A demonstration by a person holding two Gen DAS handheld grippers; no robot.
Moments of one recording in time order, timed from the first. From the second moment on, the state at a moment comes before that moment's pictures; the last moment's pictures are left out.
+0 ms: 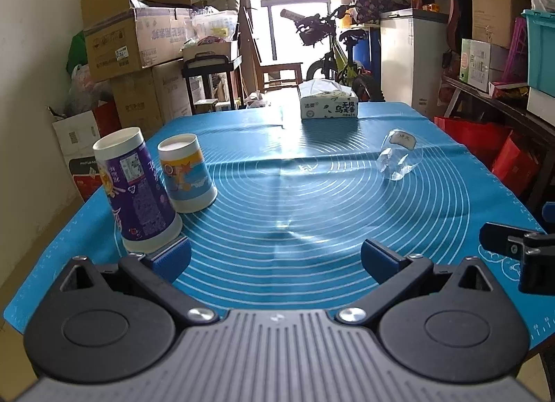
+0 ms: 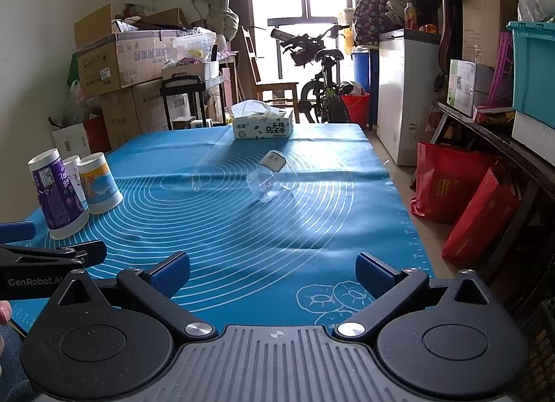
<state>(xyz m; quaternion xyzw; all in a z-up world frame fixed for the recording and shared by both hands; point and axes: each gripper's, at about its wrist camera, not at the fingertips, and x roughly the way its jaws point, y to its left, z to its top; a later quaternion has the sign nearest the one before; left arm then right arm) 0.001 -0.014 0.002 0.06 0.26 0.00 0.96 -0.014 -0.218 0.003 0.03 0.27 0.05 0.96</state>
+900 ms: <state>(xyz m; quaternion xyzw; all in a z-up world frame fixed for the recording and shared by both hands) 0.180 -0.131 -0.025 0.13 0.26 -0.15 0.95 0.035 -0.288 -0.028 0.04 0.28 -0.01 0.96</state>
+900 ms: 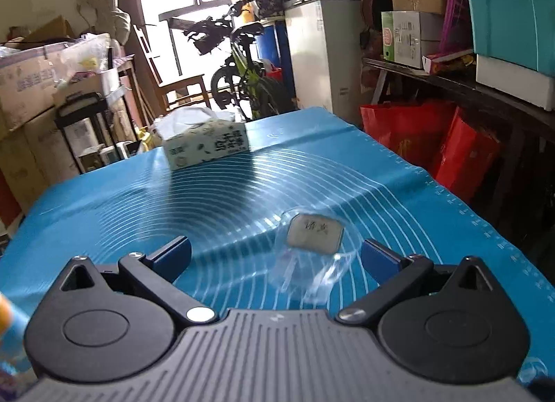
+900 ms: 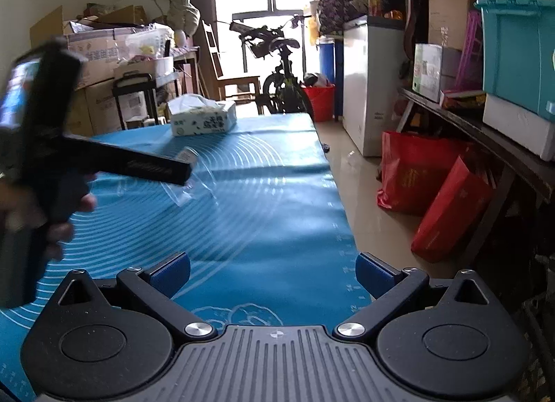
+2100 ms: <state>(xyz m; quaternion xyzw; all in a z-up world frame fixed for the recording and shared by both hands) 0.100 -0.049 -0.036 0.12 0.35 -0.09 0.93 0.015 -0.244 -0.007 0.01 0.28 0.04 0.96</state>
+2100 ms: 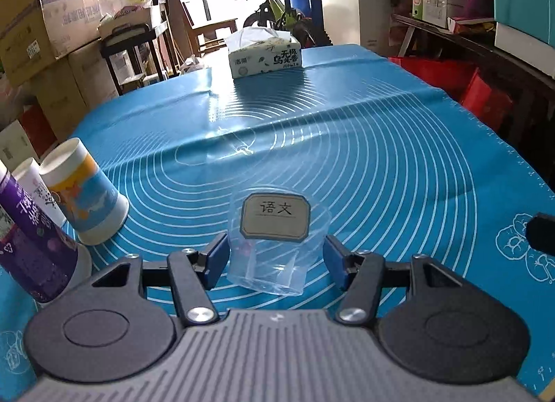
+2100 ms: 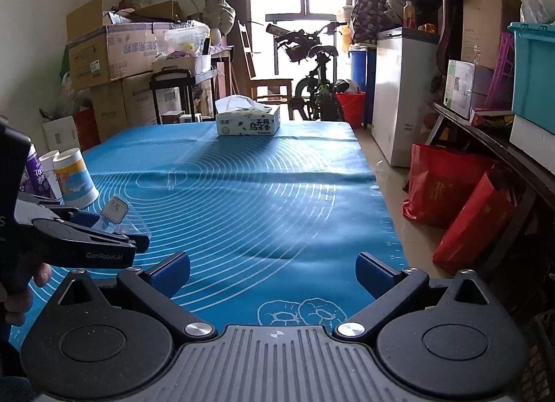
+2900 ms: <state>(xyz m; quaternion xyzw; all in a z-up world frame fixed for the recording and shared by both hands) 0.053 -0.026 -0.012 0.09 0.30 -0.09 0.95 0.013 -0.227 -0.002 -0.01 0.28 0.05 0.96</state>
